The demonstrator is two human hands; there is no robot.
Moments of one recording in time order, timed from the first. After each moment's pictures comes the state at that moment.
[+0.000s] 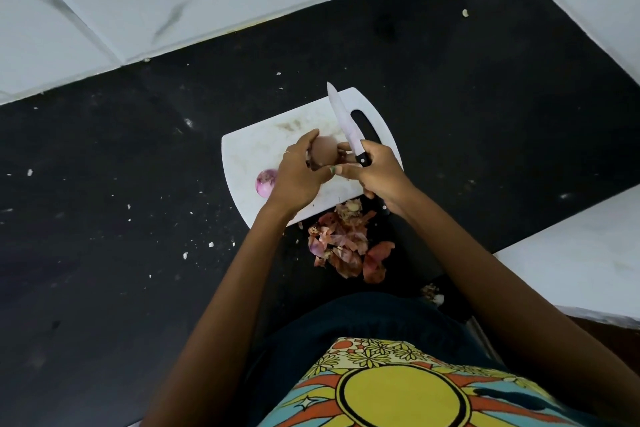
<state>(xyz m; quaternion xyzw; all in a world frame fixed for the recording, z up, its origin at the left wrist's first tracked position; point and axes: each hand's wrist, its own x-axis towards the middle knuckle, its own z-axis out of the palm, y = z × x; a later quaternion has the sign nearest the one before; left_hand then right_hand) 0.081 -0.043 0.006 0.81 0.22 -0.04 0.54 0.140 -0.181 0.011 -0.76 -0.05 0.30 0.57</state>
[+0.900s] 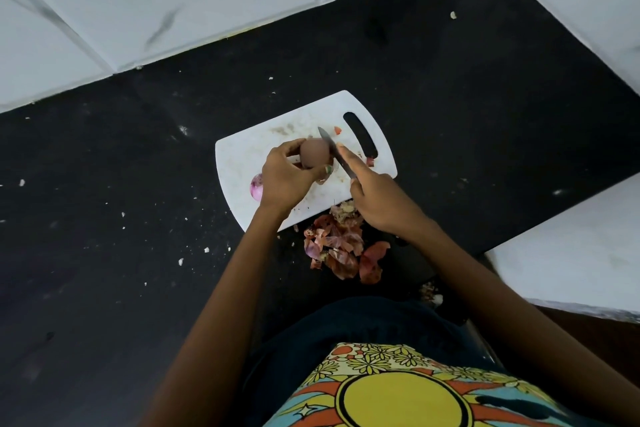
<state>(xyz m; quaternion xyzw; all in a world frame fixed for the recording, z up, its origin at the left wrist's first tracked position) 0.085 -0.040 -0.003 0.80 0.28 0.03 0.52 0.110 -0.201 0.029 -0.88 -0.21 0.27 0.32</state>
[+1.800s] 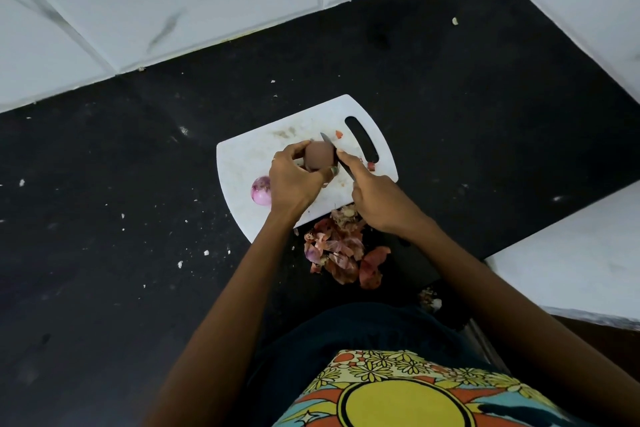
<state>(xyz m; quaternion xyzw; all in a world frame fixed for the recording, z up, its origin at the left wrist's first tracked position) 0.089 -0.052 -0.003 0.79 0.30 0.06 0.53 0.116 -0.196 0.024 -0.90 -0.23 0.27 0.27</state>
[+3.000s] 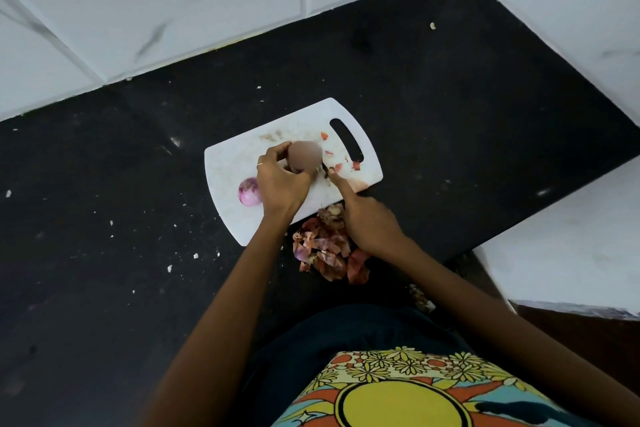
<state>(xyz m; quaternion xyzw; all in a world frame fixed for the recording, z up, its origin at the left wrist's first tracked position) 0.086 -0.060 -0.009 0.78 0.33 0.13 0.51 0.092 -0.208 0.000 -0.92 -0.23 0.25 0.21</state>
